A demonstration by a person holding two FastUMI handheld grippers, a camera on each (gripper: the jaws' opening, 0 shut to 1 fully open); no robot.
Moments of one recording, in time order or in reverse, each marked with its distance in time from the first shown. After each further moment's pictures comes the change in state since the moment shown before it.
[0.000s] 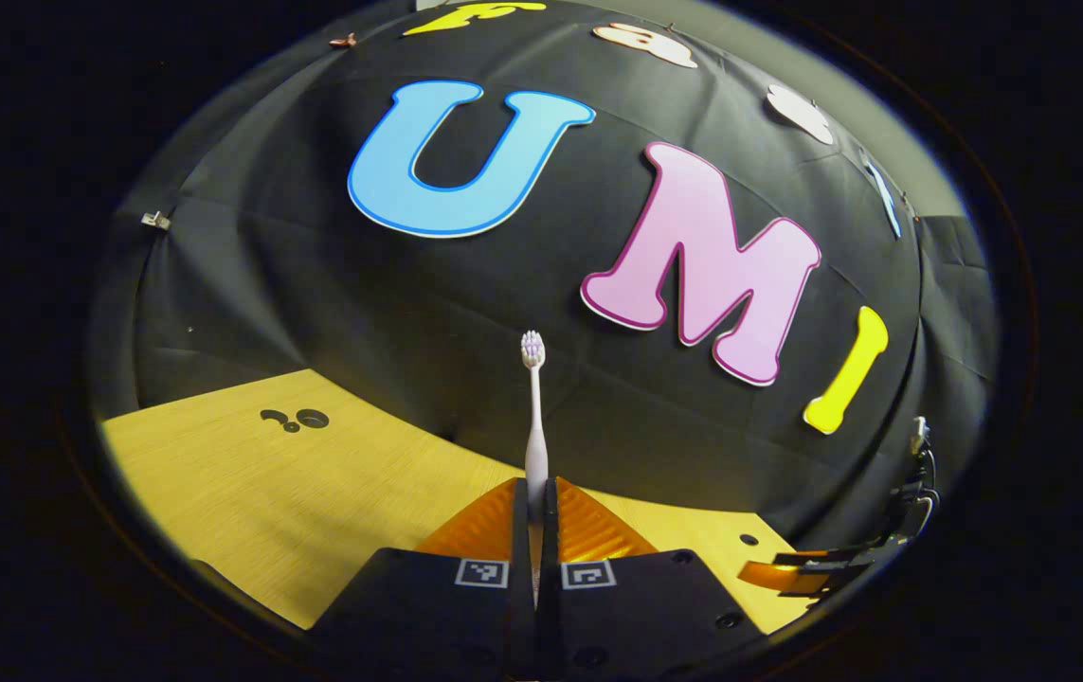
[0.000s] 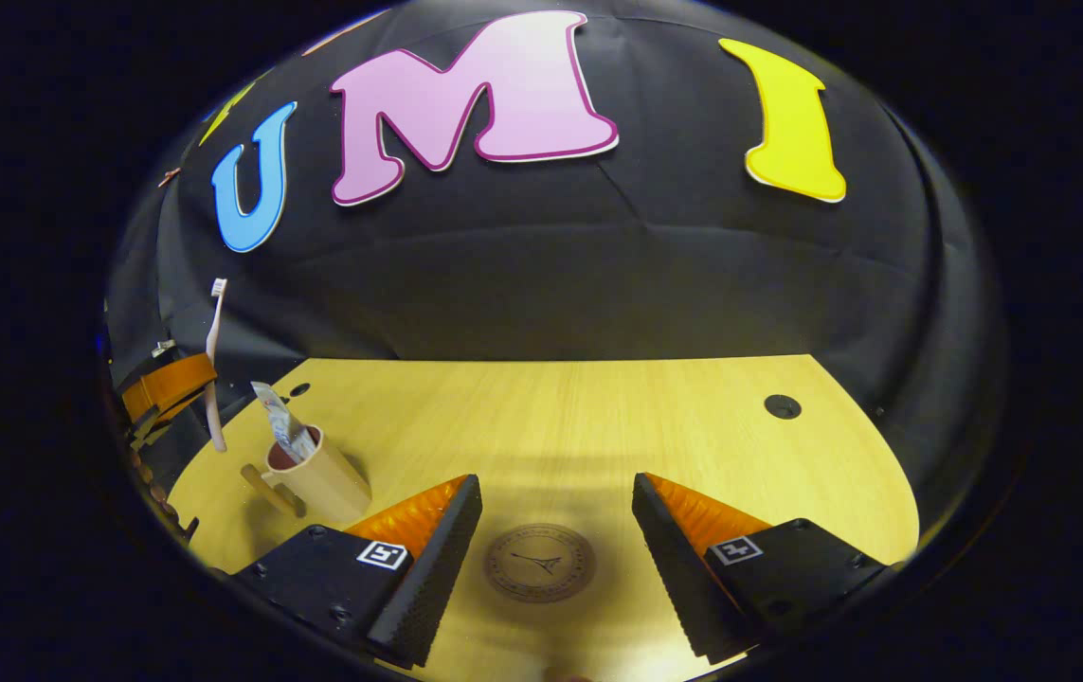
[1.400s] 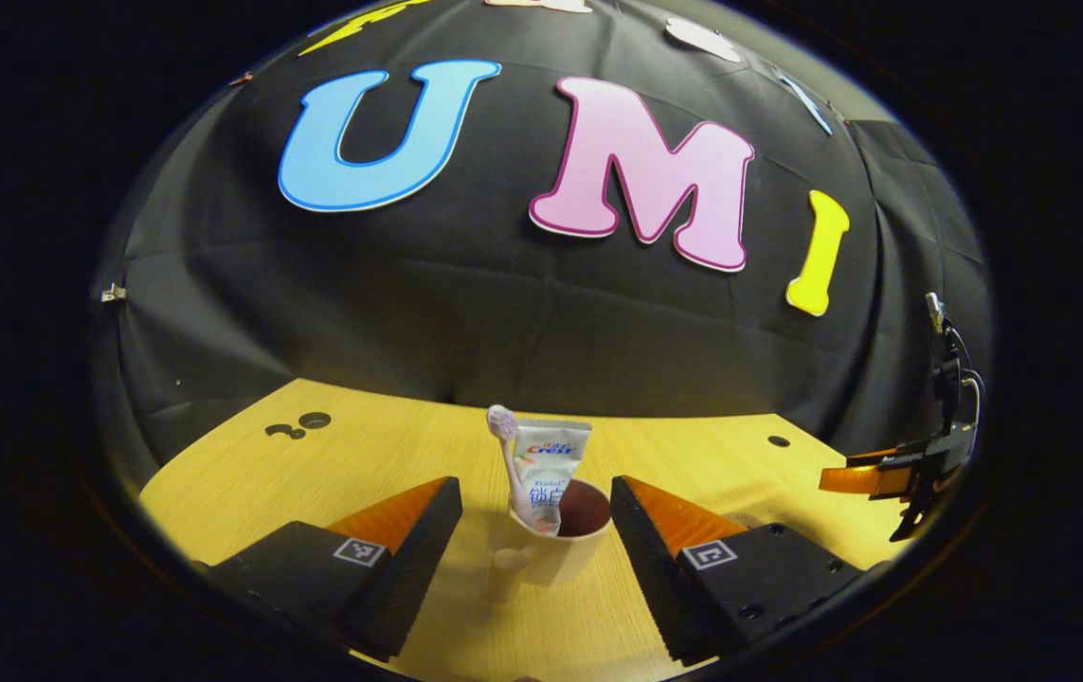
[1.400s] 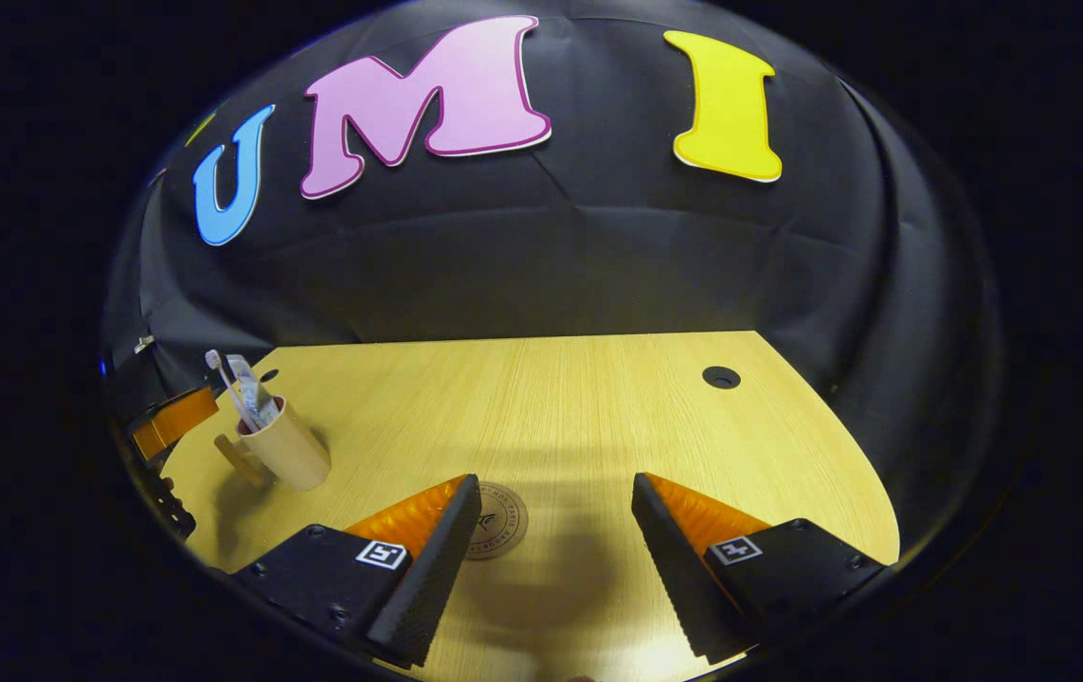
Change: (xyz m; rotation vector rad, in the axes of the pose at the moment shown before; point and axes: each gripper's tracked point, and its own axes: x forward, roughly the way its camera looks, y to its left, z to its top) left arm -0.032 0.013 -0.065 0.295 0.247 -0.066; right arm -0.039 -0.036 -0.025 0.024 0.034 -0.076
